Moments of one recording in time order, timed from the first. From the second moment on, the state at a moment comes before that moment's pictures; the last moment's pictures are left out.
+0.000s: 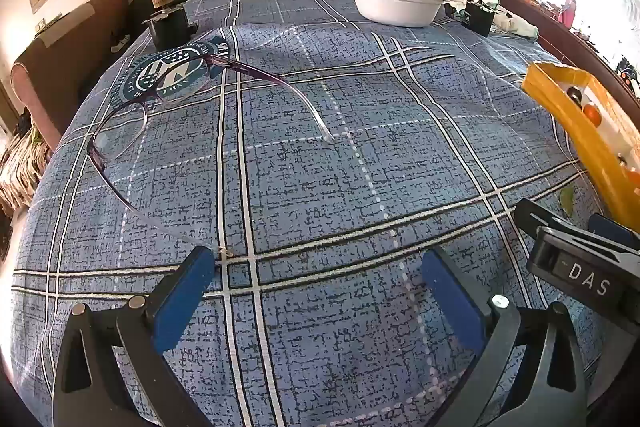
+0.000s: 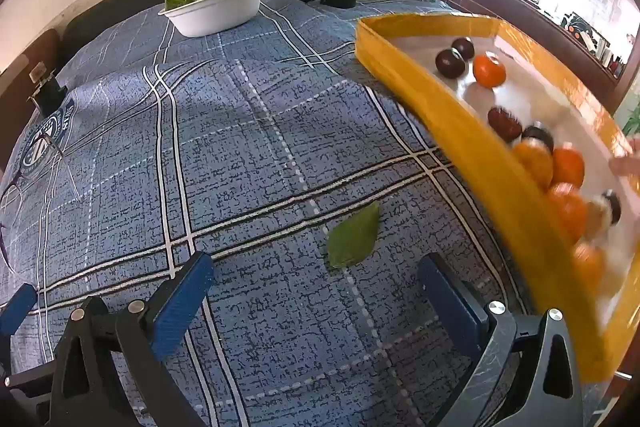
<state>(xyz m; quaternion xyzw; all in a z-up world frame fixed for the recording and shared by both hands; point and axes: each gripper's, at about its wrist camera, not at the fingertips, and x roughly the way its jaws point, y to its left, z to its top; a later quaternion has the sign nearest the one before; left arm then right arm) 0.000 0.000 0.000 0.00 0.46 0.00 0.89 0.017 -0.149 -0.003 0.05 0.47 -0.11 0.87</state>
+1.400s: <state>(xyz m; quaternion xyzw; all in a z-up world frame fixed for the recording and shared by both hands) 0.000 0.004 0.000 0.00 0.46 0.00 0.89 0.012 -0.152 0.001 0.05 0.48 -0.11 0.87</state>
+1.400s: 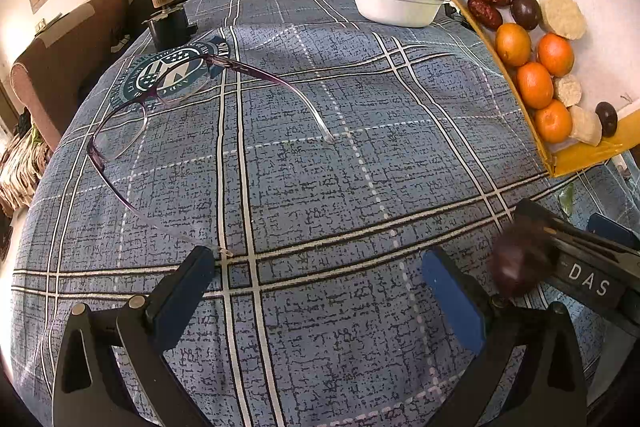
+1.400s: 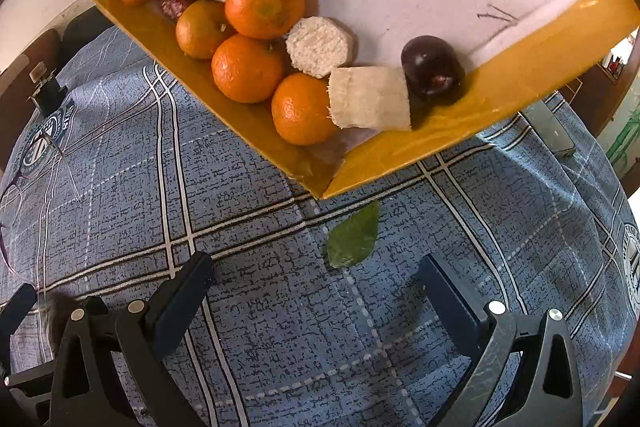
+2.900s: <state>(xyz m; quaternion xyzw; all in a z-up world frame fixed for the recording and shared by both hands) -0.001 0.000 0.001 0.00 0.46 0.00 0.89 0.012 -0.152 0.001 0.05 0.47 -0.11 0.87</state>
